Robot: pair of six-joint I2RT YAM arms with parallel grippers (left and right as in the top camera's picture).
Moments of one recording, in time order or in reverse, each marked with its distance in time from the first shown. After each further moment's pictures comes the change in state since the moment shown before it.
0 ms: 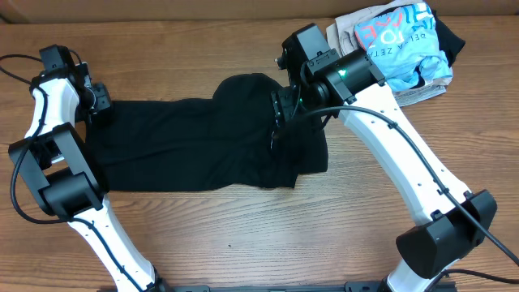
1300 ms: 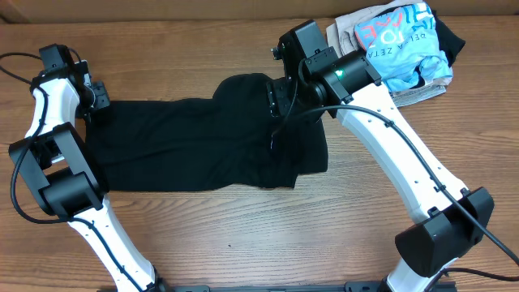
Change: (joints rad) left arm 0.000 0.001 0.000 0.023 0.000 0.012; right arm 0.000 0.008 -0.008 0.135 0.009 0.000
